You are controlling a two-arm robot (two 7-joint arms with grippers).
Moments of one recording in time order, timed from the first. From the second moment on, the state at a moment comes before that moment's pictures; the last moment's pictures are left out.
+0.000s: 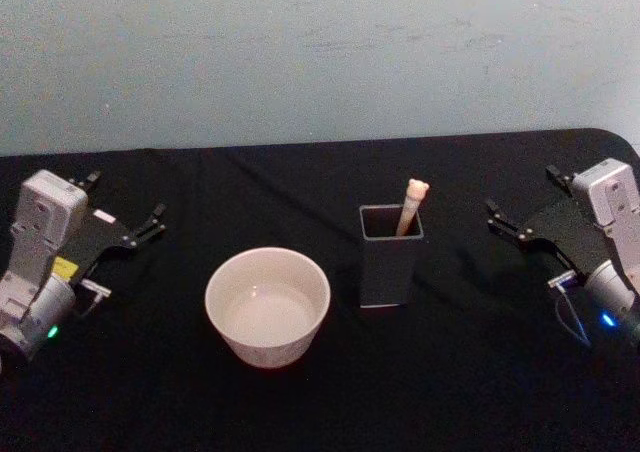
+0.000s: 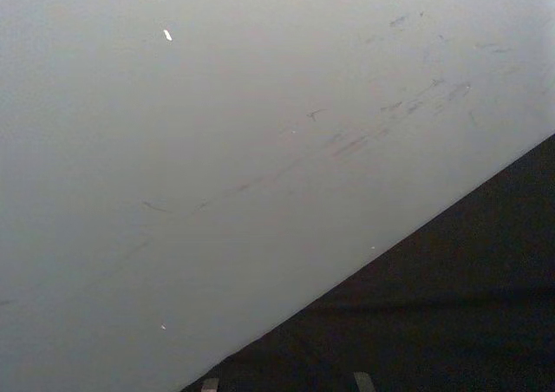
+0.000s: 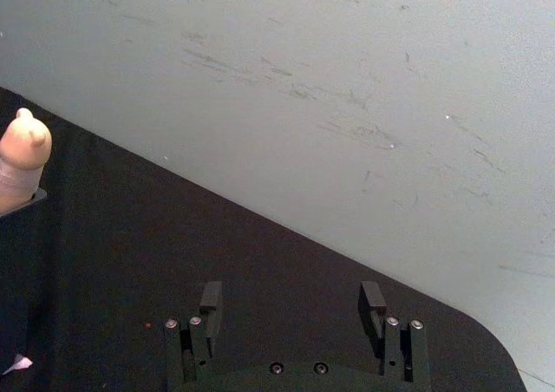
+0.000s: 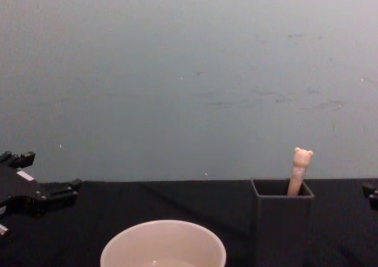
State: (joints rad) left arm -0.20 0.60 0.45 -1.41 -0.25 -0.12 0.03; right arm 0.20 0.60 -0.45 -1.41 0.25 -0.12 -0.03
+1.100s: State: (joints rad) left arm -0.20 0.60 0.45 -1.41 -0.25 -0.12 0.03; right arm 0.20 0.60 -0.45 -1.41 0.25 -0.12 -0.03
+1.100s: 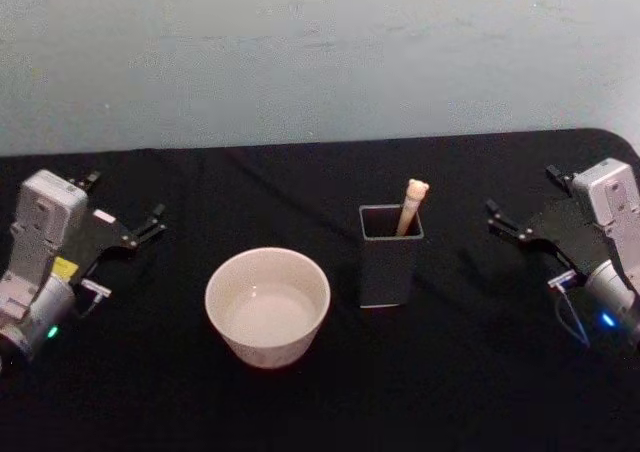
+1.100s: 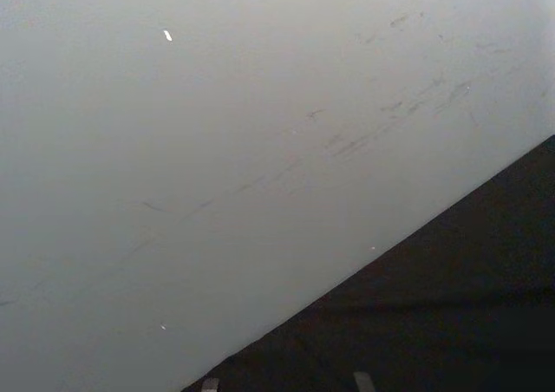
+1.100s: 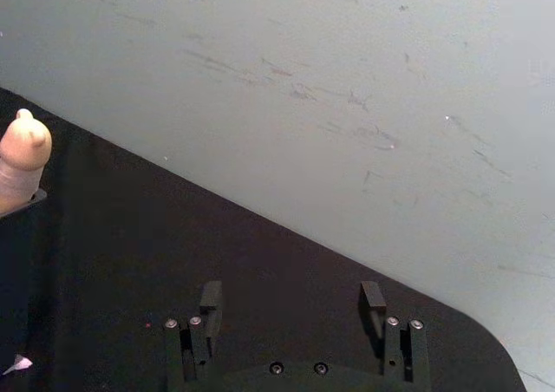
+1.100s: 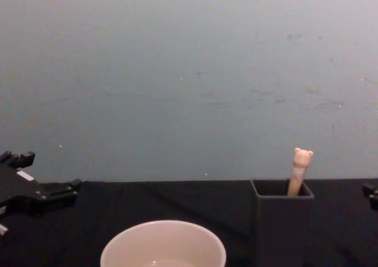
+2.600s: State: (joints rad) left arm -0.20 0.60 0.45 -1.41 -0.25 -0.12 0.03; right arm 0.13 0.59 -0.27 -1.49 0.48 -0.19 0.24
